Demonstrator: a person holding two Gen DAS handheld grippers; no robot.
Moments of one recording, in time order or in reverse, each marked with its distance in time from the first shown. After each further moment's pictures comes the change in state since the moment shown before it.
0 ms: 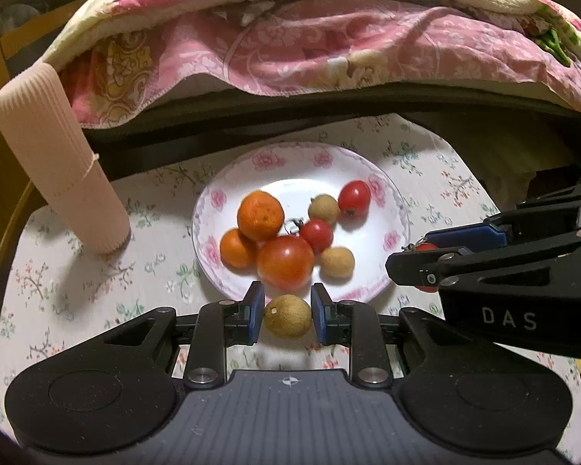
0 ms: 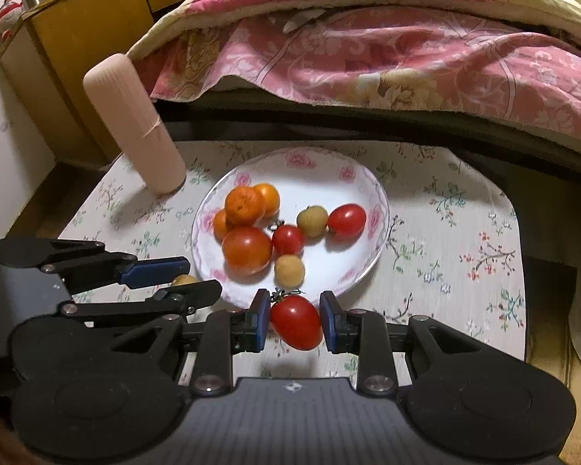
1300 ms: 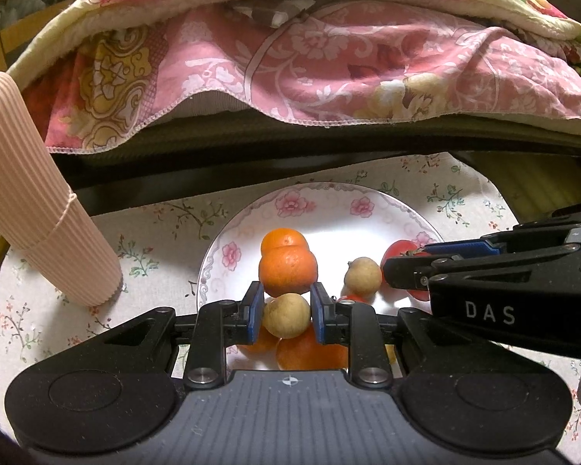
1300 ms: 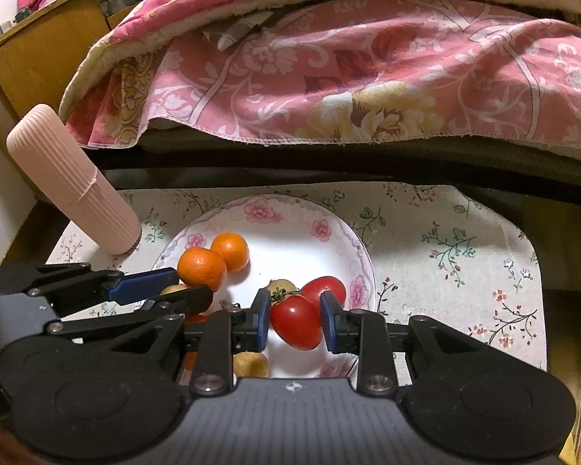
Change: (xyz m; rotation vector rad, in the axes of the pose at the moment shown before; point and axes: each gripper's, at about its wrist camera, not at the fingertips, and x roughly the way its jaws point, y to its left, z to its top) left arm 0.050 0.018 0.038 -0.058 -0.018 0.016; right arm 0.058 -0.030 0.048 0.083 -0.024 -0.001
